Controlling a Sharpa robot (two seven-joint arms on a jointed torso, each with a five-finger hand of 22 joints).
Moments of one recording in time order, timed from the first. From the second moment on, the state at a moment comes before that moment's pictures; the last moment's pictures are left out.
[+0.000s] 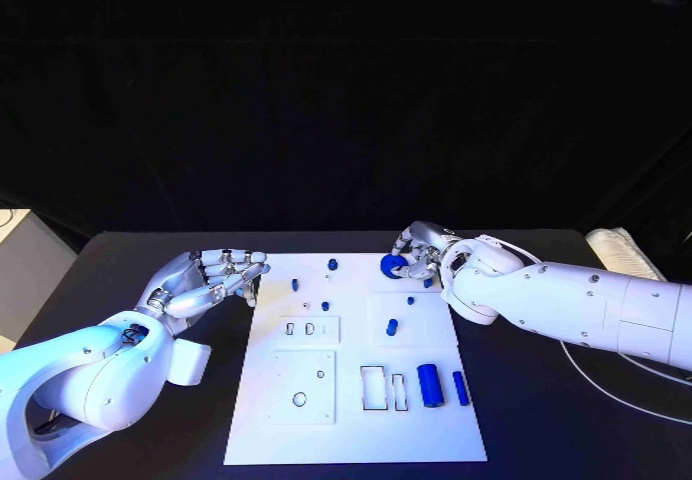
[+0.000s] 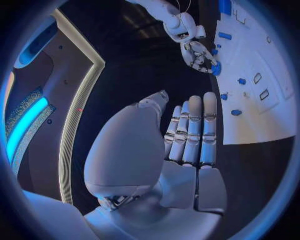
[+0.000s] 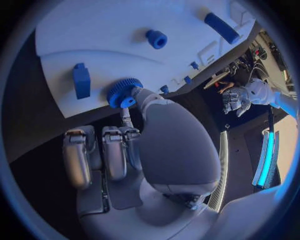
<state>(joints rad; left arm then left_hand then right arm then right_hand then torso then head) 1.16 -1.02 0.00 1.76 -0.14 -0.34 0.38 1.52 -0.20 0.34 0.28 0.15 0.87 0.20 0.24 0.21 1.09 0.14 0.08 0.09 0.96 0.08 0.91 0.67 0.17 0.87 0.18 0.97 0.60 1.31 -0.76 -0.14 1.35 -1.29 -0.45 -0.32 1.45 -0.18 0.39 0.23 0.21 0.91 0.15 0.30 0.34 1.47 0.04 1.57 1.31 1.47 -0.02 1.57 1.31 0.01 1.47 0.08 1.57 1.31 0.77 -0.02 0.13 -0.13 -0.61</state>
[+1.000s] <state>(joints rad) 1.16 -1.01 0.00 1.75 -0.14 -0.33 0.38 1.52 -0.20 0.34 0.28 0.15 0.87 0.20 0.24 0.21 1.09 0.14 0.08 0.09 0.96 0.08 0.91 0.67 0.17 0.87 0.18 0.97 0.61 1.29 -0.56 -0.15 1.36 -1.56 -0.54 -0.31 1.41 -0.19 0.41 0.23 0.21 0.91 0.15 0.30 0.34 1.47 0.04 1.57 1.31 1.47 -0.03 1.57 1.31 0.01 1.47 0.08 1.57 1.31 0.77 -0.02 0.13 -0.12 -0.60</state>
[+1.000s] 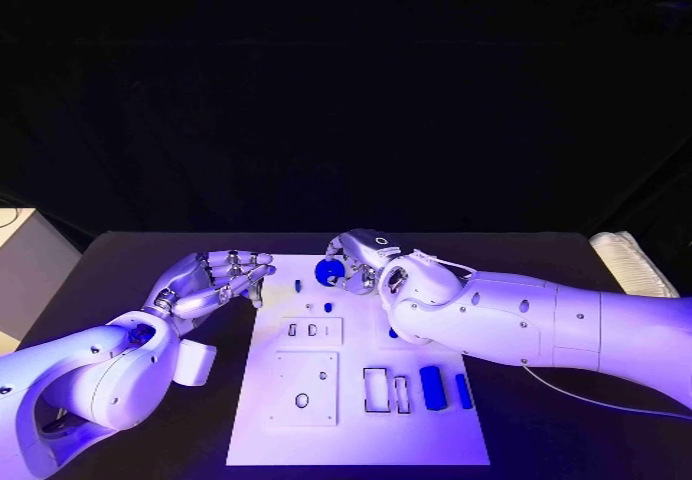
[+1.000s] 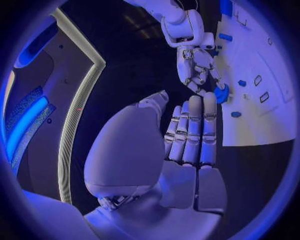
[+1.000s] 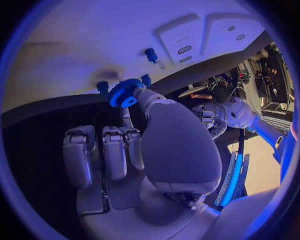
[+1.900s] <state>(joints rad) 1.16 -1.01 0.00 1.75 -0.14 -0.33 0.37 1.52 -0.20 0.34 0.27 0.15 0.87 0.20 0.24 0.21 1.09 0.14 0.08 0.09 0.96 0.08 0.91 0.67 0.17 0.87 0.17 0.97 0.61 1.27 -0.51 -0.15 1.30 -1.60 -0.51 -0.34 1.40 -0.21 0.42 0.22 0.20 0.92 0.15 0.30 0.34 1.47 0.04 1.57 1.31 1.47 -0.03 1.57 1.31 0.01 1.47 0.08 1.57 1.31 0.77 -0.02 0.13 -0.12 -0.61</state>
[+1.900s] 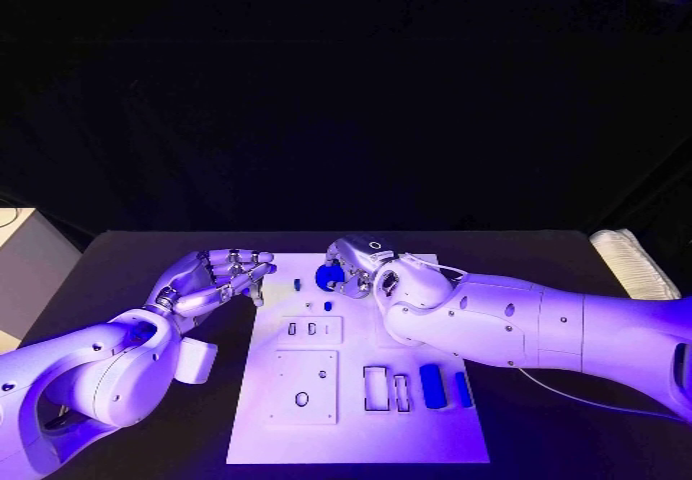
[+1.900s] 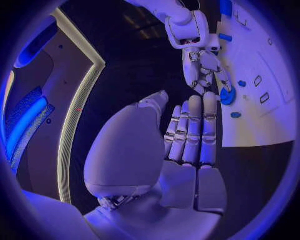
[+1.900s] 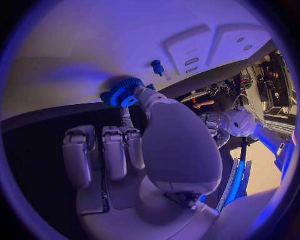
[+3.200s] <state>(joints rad) 1.16 -1.01 0.00 1.75 -0.14 -0.33 0.36 1.52 -0.20 0.35 0.27 0.15 0.87 0.20 0.24 0.21 1.08 0.14 0.08 0.09 0.96 0.08 0.92 0.66 0.17 0.87 0.18 0.97 0.61 1.27 -0.52 -0.15 1.28 -1.56 -0.48 -0.35 1.26 -0.22 0.28 0.29 0.21 0.92 0.15 0.23 0.31 1.47 0.07 1.57 1.31 1.47 0.00 1.57 1.31 0.01 1.47 0.10 1.57 1.31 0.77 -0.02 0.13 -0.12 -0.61</state>
